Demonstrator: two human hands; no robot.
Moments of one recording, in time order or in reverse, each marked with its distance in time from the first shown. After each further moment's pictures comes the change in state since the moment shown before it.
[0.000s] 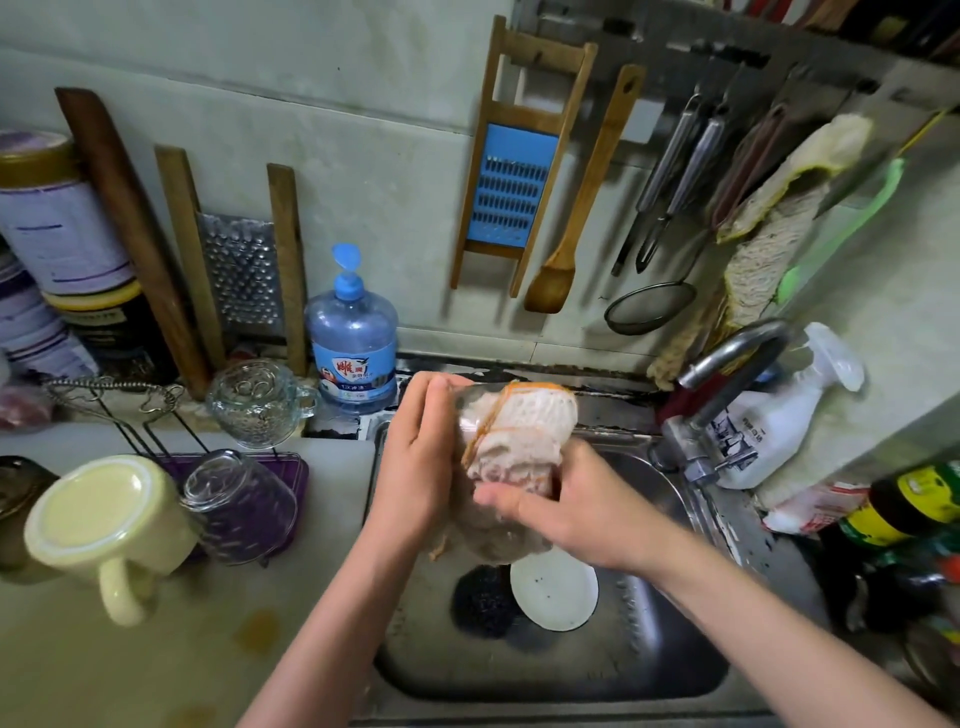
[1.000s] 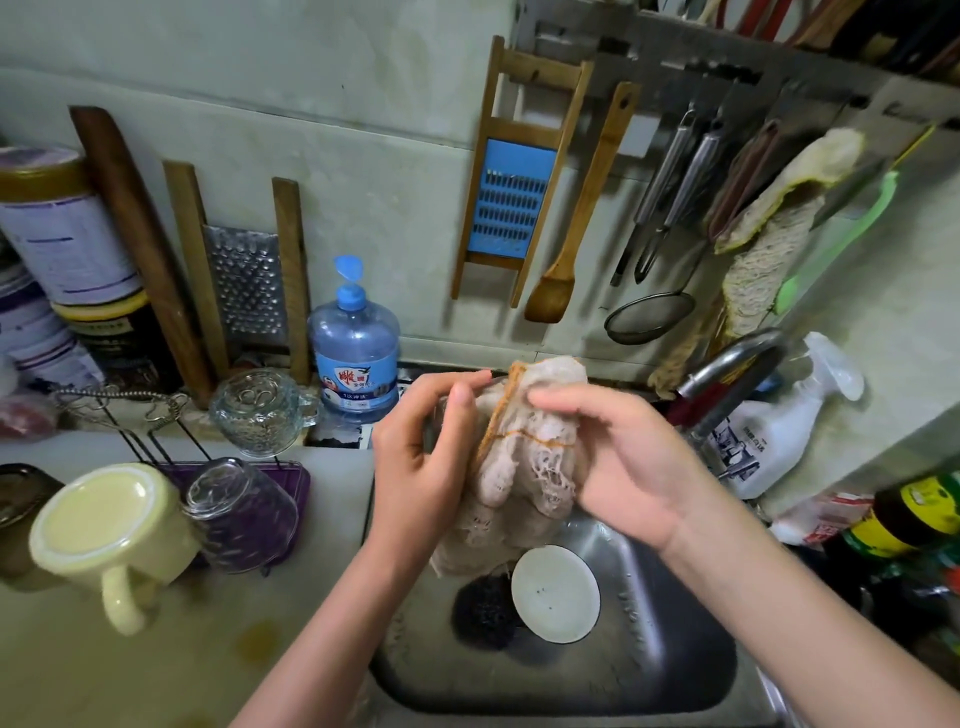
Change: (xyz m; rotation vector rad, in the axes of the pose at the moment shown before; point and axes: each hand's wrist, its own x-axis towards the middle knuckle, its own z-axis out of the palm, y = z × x) left_hand -0.007 0.013 0.001 0.084 0.047 0.306; right_hand 0.013 -0.041 -0.020 0.919 0.001 0.253
